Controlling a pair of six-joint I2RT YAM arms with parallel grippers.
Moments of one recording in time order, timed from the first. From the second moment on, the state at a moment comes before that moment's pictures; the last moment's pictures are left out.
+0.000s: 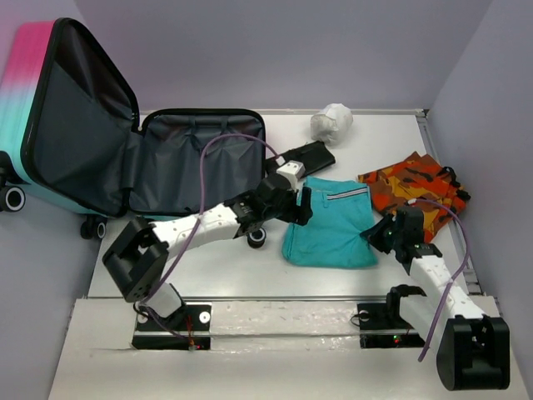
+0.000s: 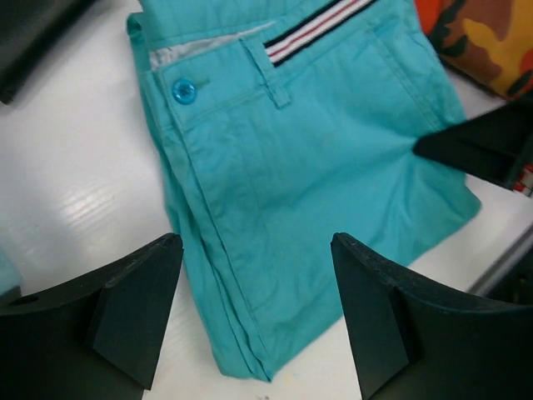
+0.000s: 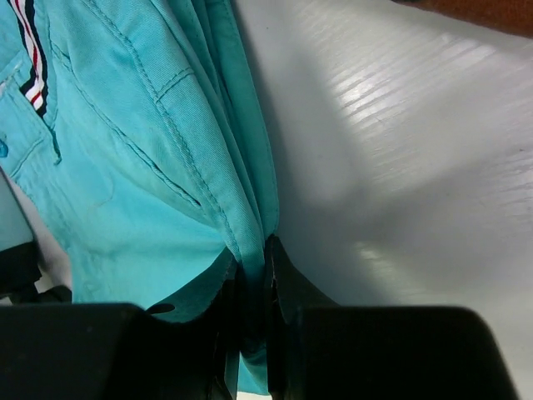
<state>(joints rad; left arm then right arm) -0.91 1.51 0.99 -0.03 -0.04 -0.48 0.00 0.87 0.32 -0.24 -0.14 0.76</state>
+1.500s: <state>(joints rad) -0.84 1.68 1.07 0.10 -0.01 -0.51 0.00 0.72 0.40 -0.31 -0.25 0.74</state>
